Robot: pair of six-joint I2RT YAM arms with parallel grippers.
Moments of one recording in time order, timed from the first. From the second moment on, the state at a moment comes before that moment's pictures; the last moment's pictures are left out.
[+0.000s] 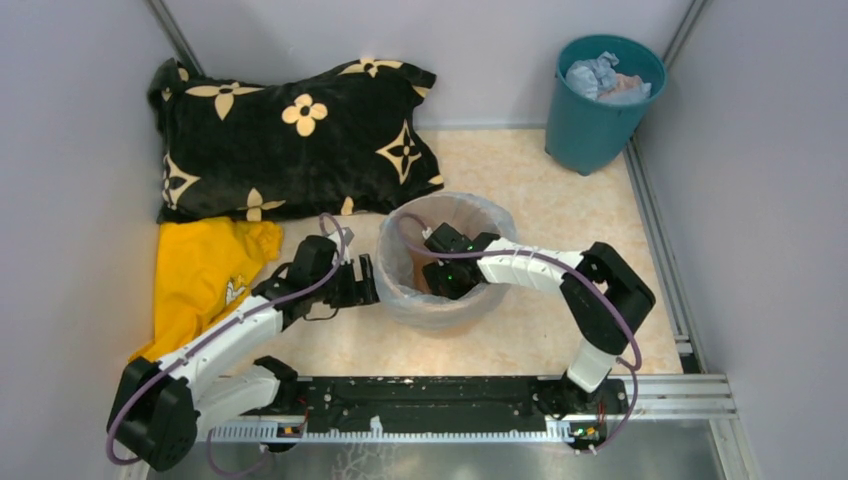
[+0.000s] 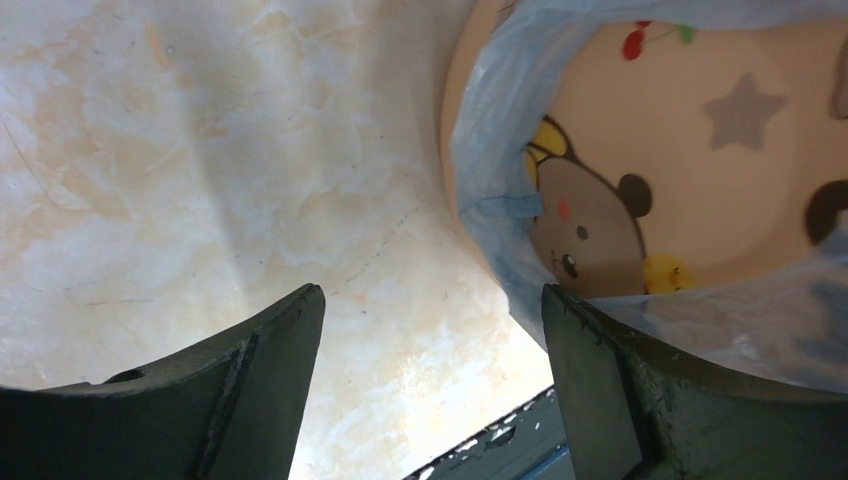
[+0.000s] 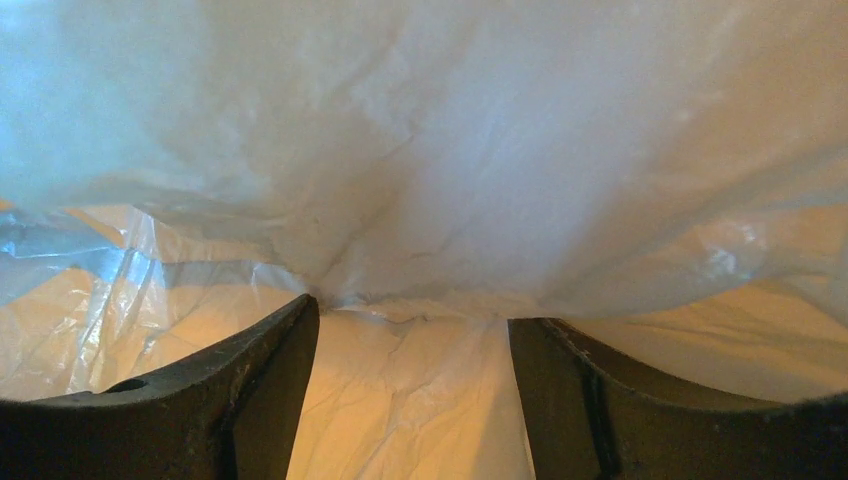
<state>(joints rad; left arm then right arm) -0.52 1.00 0.51 -0.29 0.23 -0.60 0.86 1.68 1.04 -0.61 0.02 0.43</state>
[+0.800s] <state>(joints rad) -0.51 1.31 0.64 -0.12 0.11 -0.56 0.70 1.85 1.27 -0.56 -0.02 0.36</state>
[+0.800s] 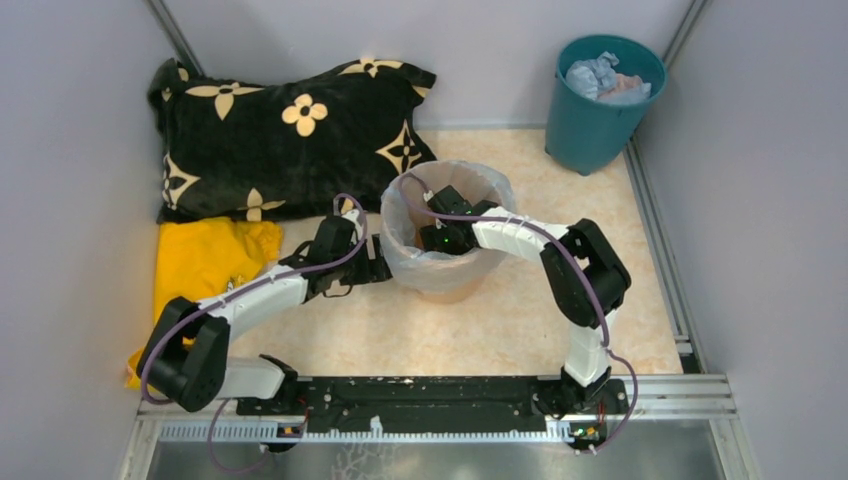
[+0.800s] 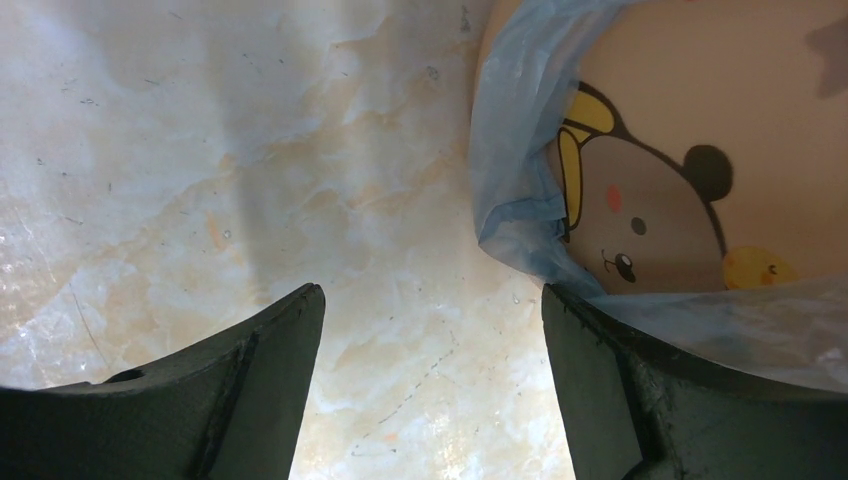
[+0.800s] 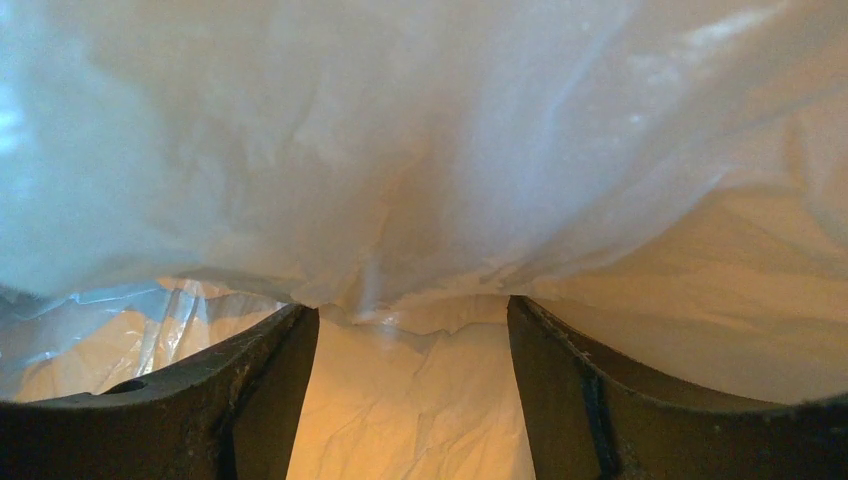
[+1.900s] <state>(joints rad) -0.48 1.24 0.72 -0.27 0.18 -0.55 0.69 1.65 1.49 -0.93 -0.17 0.27</state>
